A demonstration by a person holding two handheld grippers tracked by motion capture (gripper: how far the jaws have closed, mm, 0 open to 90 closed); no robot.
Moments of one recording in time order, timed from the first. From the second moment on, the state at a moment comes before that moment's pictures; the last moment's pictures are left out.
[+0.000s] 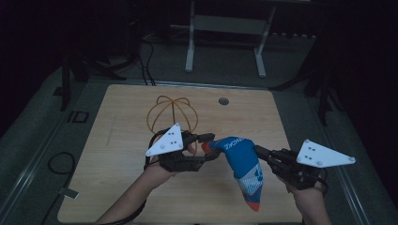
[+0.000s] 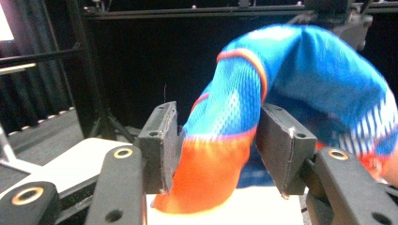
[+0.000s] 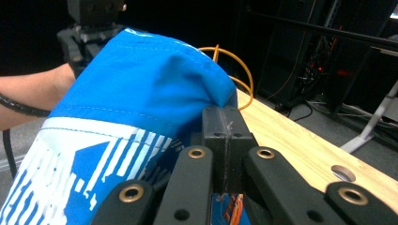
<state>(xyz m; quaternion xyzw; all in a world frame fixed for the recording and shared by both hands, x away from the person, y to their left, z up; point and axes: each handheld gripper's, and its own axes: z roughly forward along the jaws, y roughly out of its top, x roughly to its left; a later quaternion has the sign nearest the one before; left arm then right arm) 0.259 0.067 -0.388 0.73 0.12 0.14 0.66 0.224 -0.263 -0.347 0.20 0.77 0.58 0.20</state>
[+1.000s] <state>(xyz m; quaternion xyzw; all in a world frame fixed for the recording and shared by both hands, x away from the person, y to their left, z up) 0.203 0.142 -0.495 0.73 0.29 0.19 0.59 0.283 -0.199 -0.280 0.19 0.76 0.58 0.24</state>
